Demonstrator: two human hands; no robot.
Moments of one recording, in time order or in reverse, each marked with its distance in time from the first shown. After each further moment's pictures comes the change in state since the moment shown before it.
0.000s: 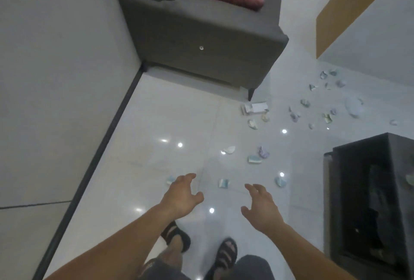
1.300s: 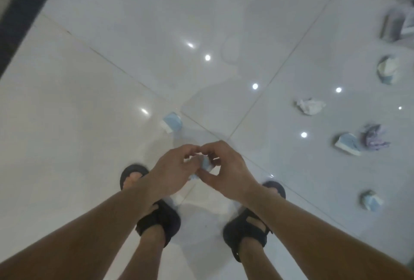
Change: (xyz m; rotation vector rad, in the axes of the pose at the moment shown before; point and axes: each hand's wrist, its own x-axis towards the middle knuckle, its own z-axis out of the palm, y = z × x) left_hand 0.357 -0.269 0.192 -0.547 0.033 -0.285; right_hand 0.389 -0.011 0.331 0.389 -0.272 -0.656
